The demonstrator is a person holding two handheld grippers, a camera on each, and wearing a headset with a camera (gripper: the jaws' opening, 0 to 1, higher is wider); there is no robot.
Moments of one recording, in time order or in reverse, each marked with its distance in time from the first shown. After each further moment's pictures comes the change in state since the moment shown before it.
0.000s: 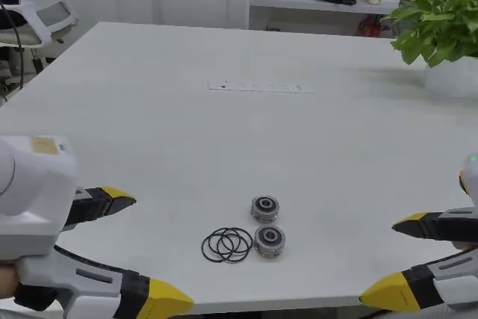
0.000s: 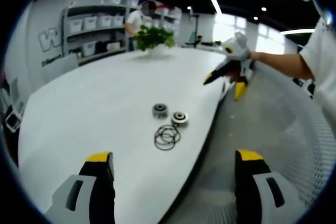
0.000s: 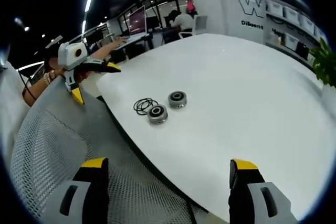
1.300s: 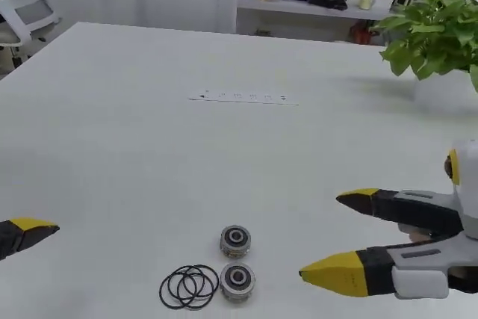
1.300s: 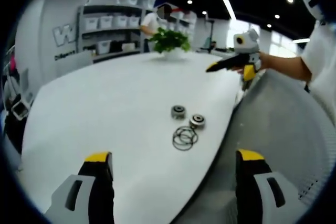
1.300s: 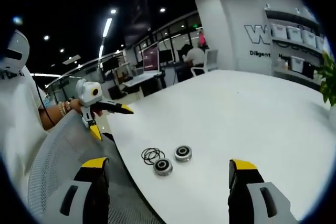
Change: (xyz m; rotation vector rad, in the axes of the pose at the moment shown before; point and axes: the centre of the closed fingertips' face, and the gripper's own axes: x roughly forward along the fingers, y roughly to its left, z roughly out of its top) left arm -0.005 0.029 -0.001 -0.071 -0.034 0.092; right arm -0.011 -0.002 0.082 -0.057 -0.289 0.096
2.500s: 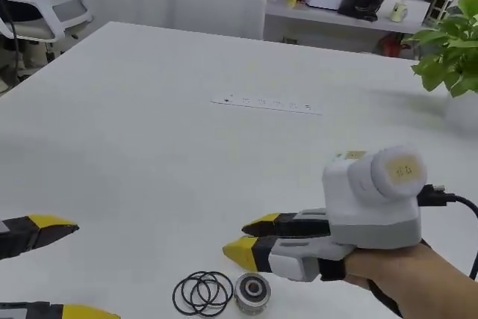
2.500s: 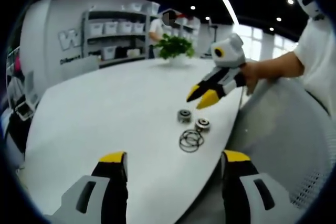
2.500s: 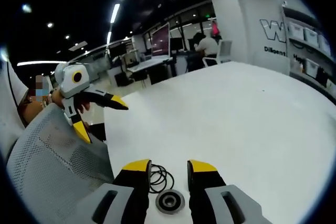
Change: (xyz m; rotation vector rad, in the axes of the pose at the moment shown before) left arm -0.010 0.009 0.003 -0.002 -0.058 0.047; right arm 0.115 0.019 0.012 -0.083 0.090 0.065
